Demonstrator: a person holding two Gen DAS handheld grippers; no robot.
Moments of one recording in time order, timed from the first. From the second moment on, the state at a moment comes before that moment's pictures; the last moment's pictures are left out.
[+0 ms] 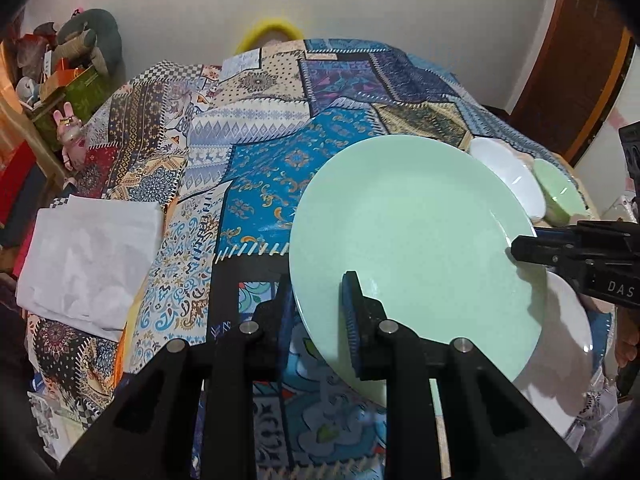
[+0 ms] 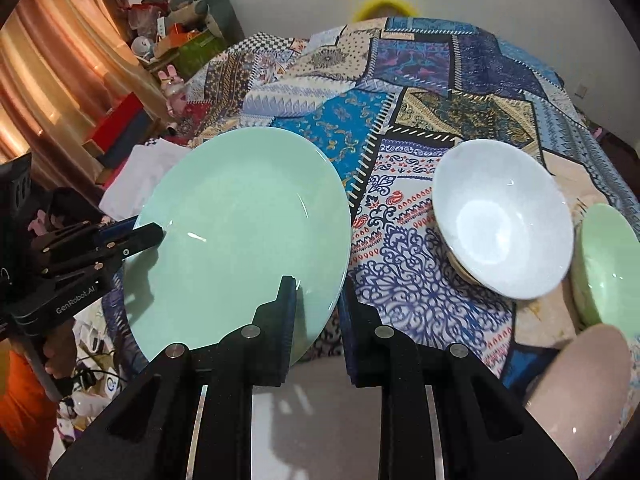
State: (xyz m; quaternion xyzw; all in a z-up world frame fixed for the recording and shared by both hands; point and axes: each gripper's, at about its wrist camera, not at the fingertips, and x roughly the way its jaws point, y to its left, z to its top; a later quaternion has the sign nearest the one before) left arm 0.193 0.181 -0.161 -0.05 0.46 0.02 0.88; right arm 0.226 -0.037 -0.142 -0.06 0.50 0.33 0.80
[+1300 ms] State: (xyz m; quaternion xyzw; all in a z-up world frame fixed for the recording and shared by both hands) left arm 0.115 0.075 -0.128 -0.03 0.45 -0.04 0.89; right arm 0.149 -0.147 -0.124 -0.01 0.48 0.30 0.83
